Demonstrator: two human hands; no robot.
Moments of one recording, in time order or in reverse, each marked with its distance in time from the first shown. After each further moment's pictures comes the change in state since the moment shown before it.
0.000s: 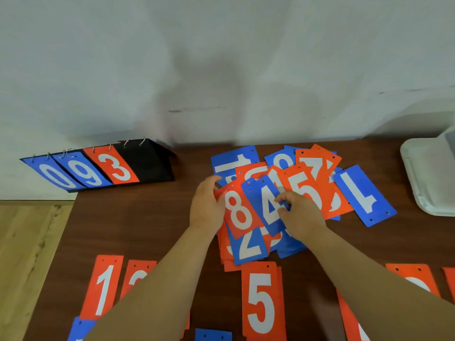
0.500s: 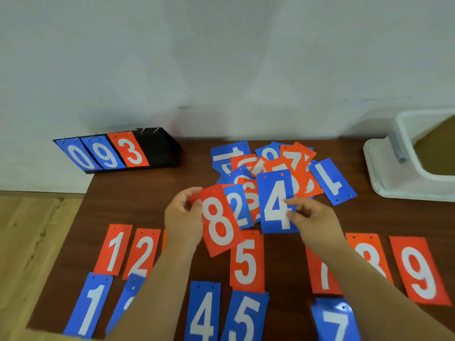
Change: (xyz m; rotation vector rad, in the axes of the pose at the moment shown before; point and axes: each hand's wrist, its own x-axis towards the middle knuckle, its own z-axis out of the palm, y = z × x) left_hand -0.143 0.029 -0.080 -0.496 0.176 -0.267; right_hand -0.142 -0.016 -0.069 0.416 0.076 0.084
